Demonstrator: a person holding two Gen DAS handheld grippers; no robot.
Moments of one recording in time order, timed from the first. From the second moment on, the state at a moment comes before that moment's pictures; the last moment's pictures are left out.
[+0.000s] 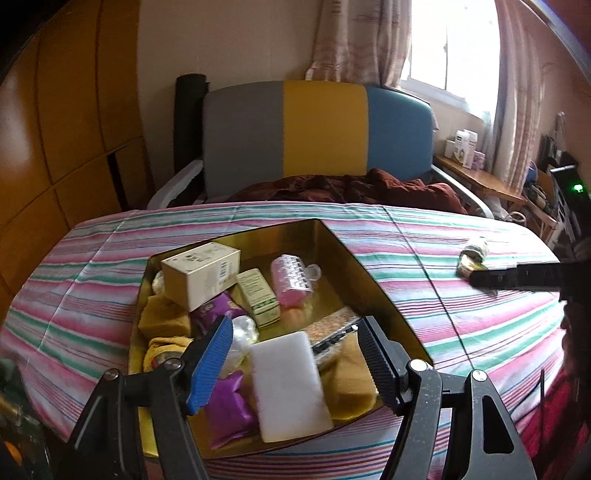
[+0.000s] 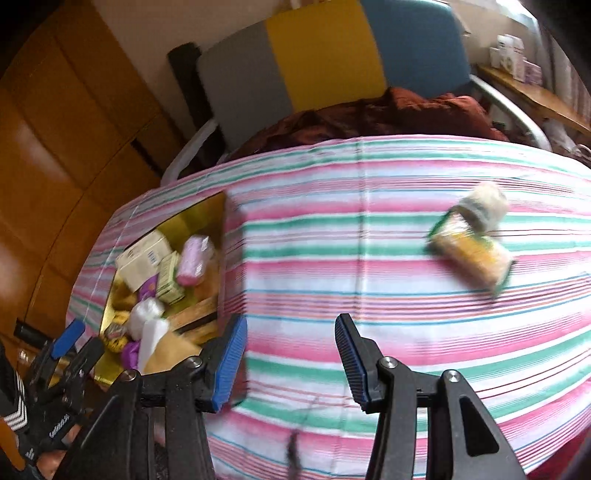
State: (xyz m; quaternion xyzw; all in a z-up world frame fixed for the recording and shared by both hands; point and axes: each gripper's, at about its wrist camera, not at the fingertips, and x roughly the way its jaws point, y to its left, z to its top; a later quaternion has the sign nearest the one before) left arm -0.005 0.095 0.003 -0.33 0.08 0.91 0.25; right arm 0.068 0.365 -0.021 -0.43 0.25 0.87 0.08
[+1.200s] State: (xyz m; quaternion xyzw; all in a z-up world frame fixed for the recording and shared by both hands) left arm -0.031 0.214 -0.007 -0.37 0.11 0.85 0.36; right arm -0.013 0.566 -0.102 -0.54 0.17 0.80 0.20
